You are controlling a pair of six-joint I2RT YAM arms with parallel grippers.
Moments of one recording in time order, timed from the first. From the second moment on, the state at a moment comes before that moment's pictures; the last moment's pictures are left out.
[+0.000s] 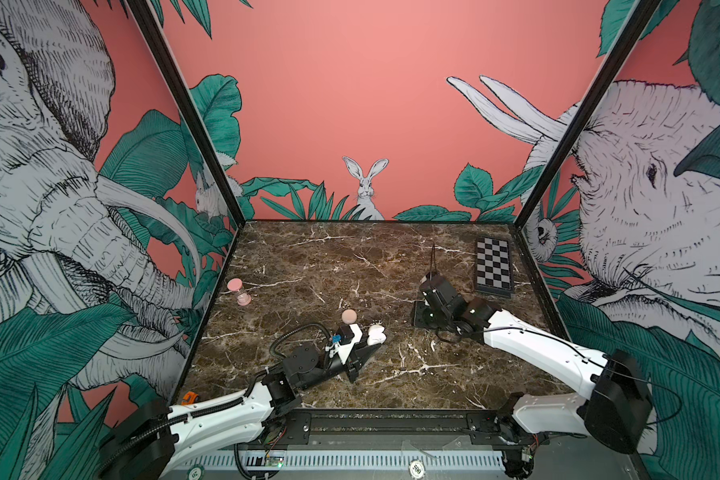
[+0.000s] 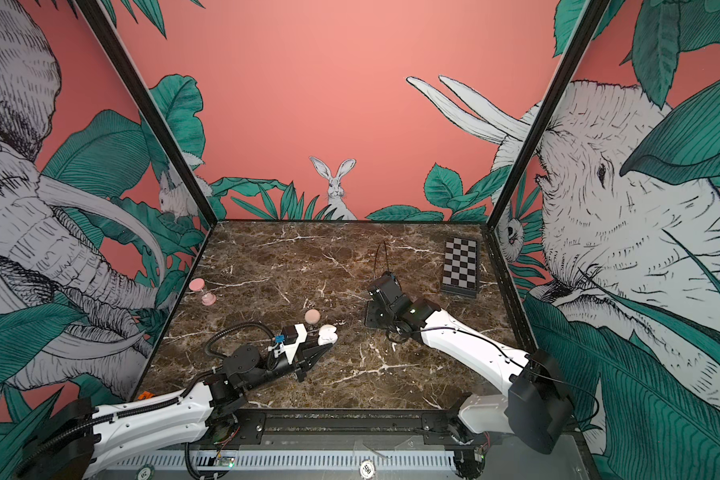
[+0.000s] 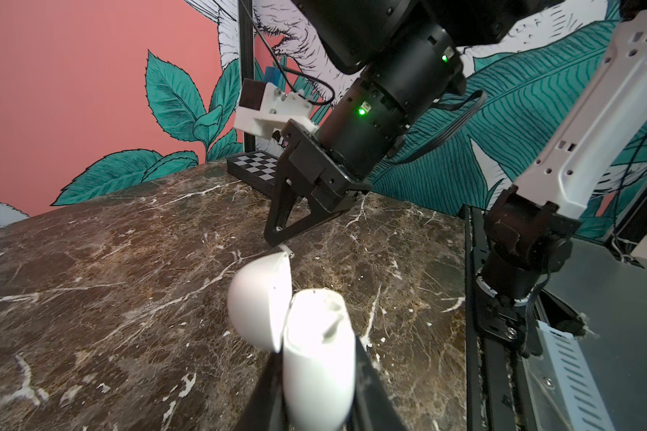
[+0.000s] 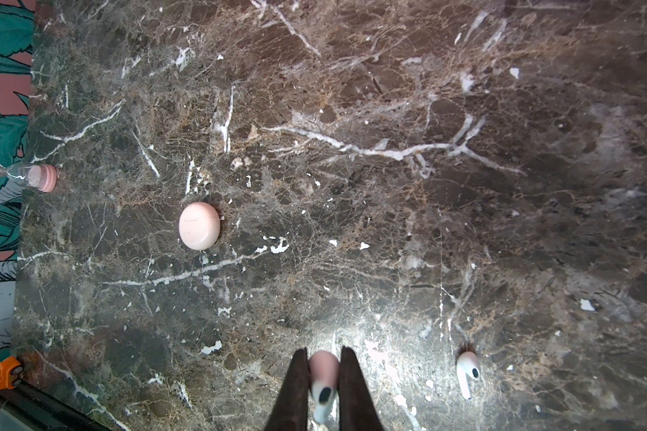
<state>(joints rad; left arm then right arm) -1.03 0.83 0.11 0.70 0.11 -0.10 0.77 1.30 0.93 -0.54 0.07 0.76</state>
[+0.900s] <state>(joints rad) -1.03 1.16 0.16 0.85 0.06 -0.19 0.89 1.21 1.01 -0.57 0.18 0.73</state>
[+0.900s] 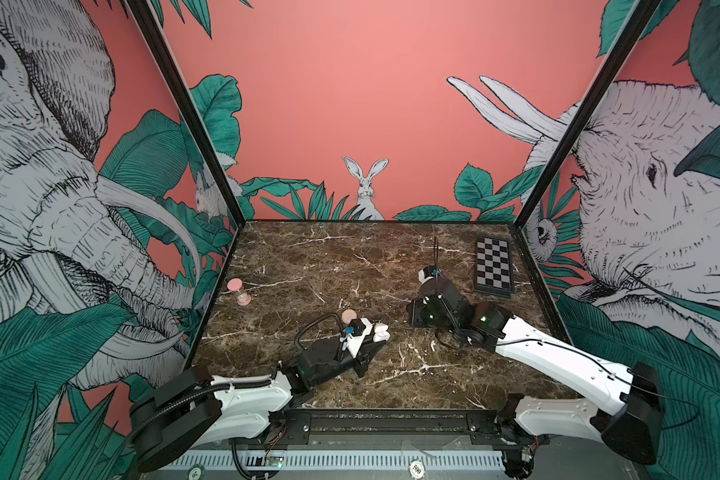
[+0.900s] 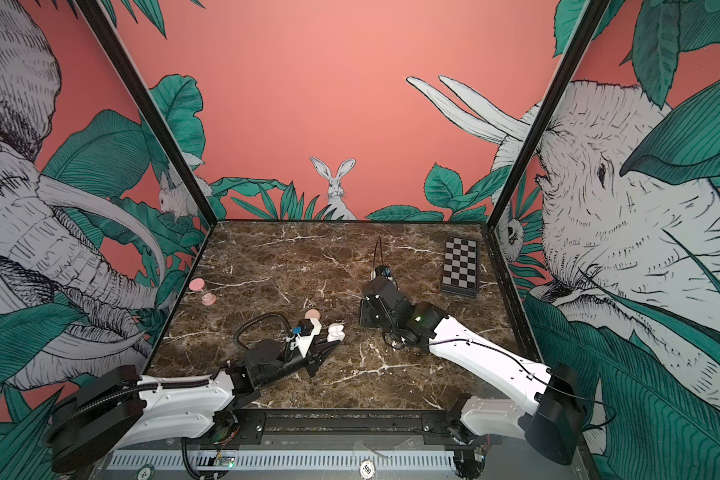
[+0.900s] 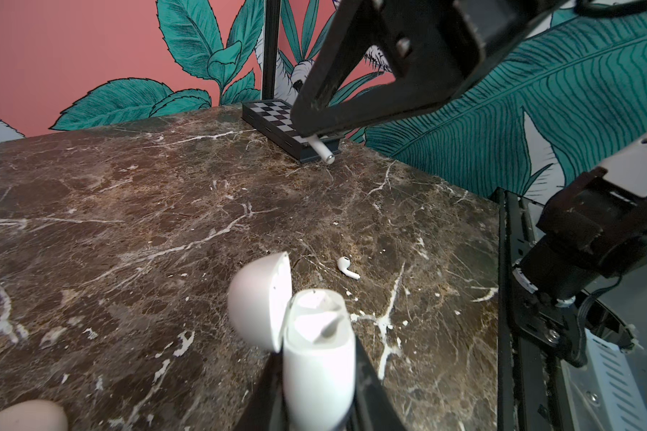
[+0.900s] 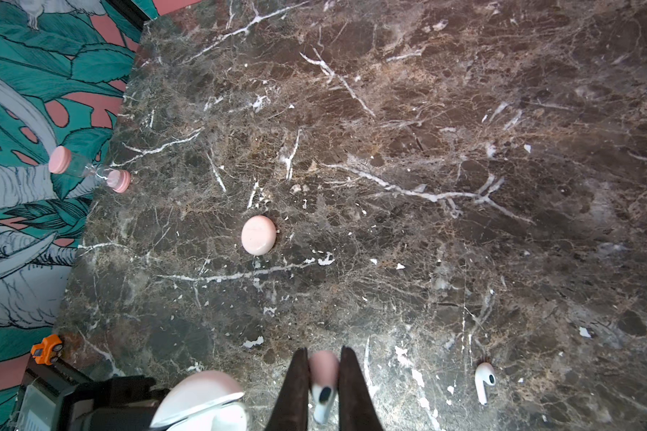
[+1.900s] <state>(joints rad) -1.03 1.51 0.30 1.24 0.06 -0.32 1.01 1.13 0.99 -0.47 0.25 0.69</state>
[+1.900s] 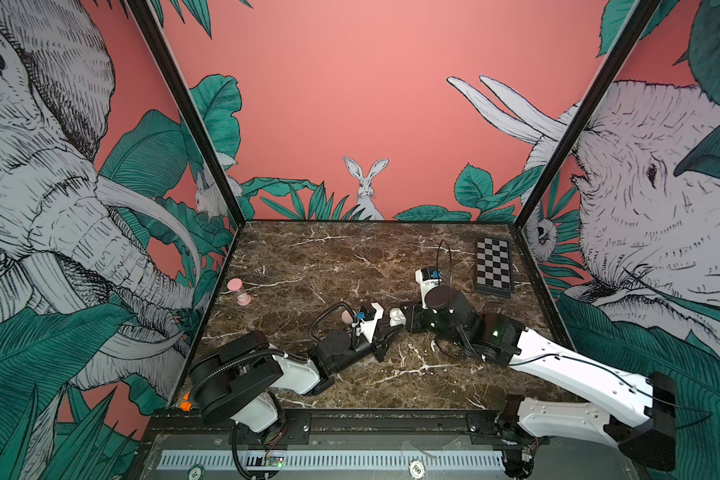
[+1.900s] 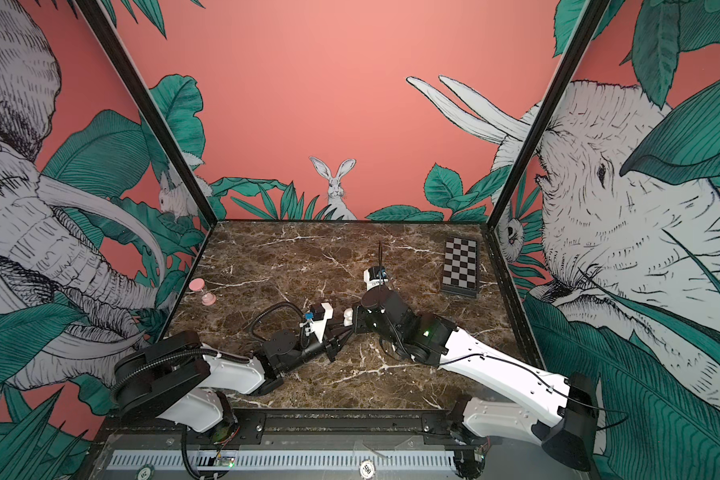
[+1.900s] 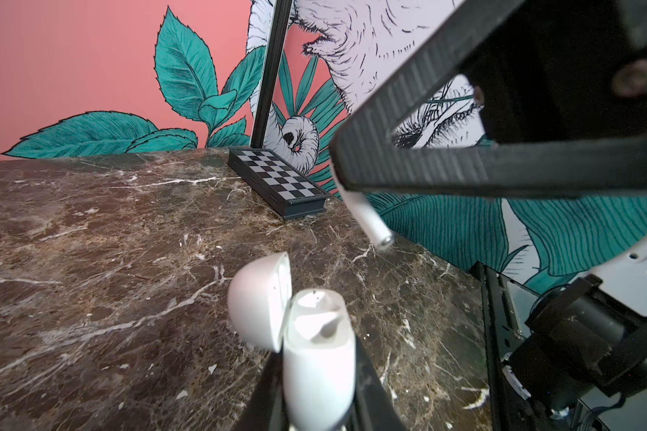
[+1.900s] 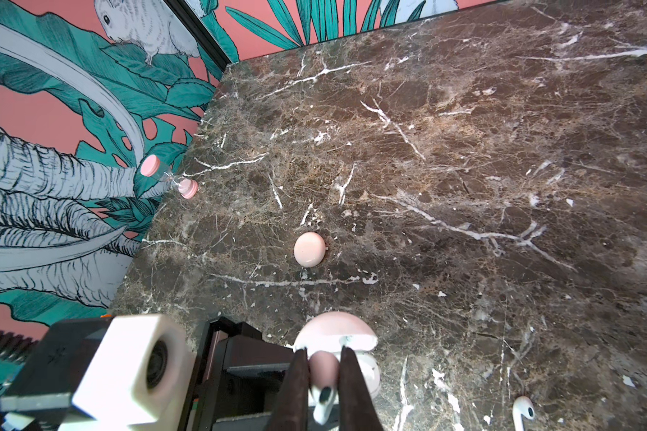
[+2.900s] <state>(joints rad) -1.03 1.46 0.31 1.27 0.09 -0.35 1.06 1.12 0.97 -0.41 0.31 0.65</state>
